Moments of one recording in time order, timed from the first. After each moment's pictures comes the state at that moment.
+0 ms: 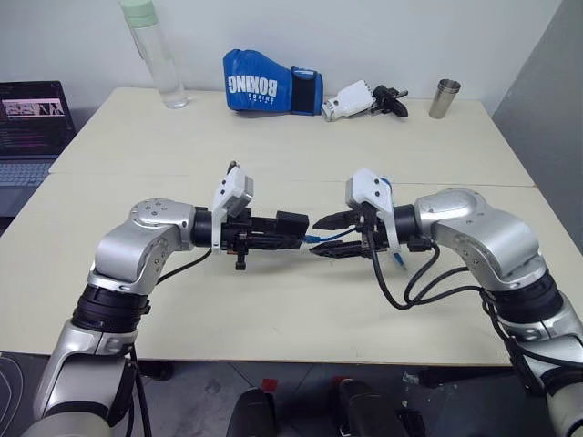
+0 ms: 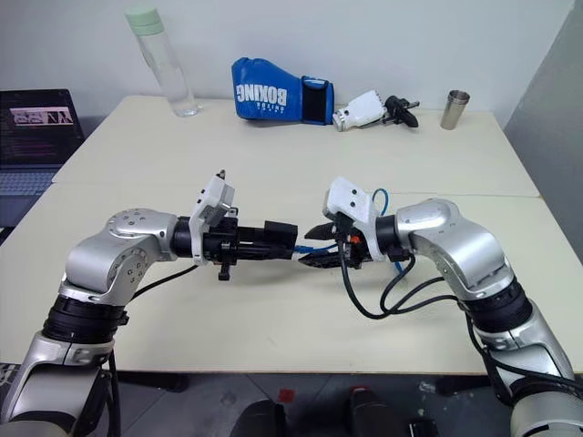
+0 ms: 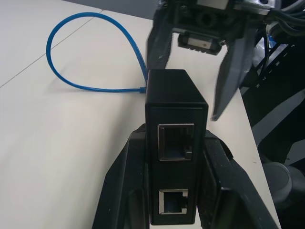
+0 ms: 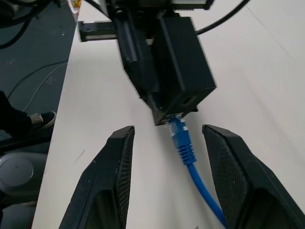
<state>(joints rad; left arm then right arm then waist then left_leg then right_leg) -0.64 0.70 -0.11 -0.03 -0.54 0.60 -1.26 -0.83 -0.57 0.31 -0.23 0.46 0.89 0.99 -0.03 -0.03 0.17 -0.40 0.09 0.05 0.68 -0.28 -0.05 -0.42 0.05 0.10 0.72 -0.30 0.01</state>
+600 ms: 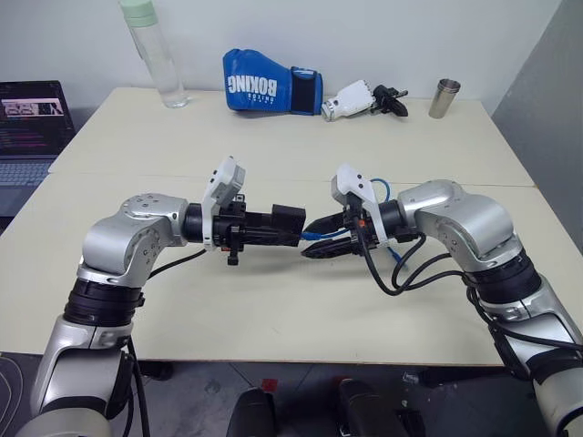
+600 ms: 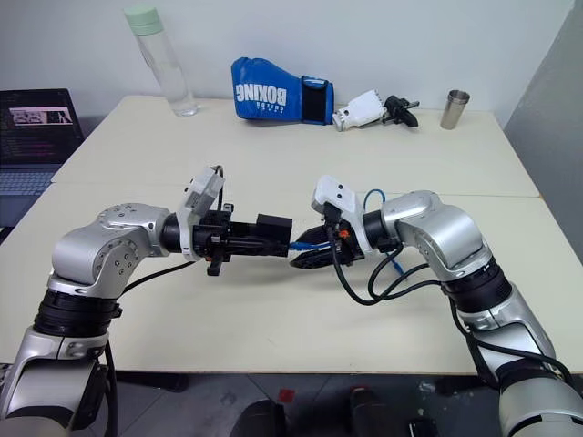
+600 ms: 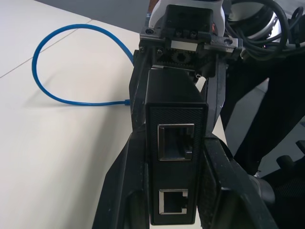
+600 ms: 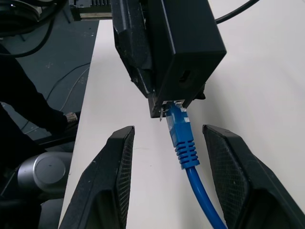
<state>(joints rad) -0.67 0.72 -0.07 -0.01 -0.62 0.71 -1.32 -0.92 -0.53 0.36 -0.09 0.47 0.92 1.13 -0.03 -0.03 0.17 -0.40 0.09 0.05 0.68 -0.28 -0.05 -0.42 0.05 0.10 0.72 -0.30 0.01</state>
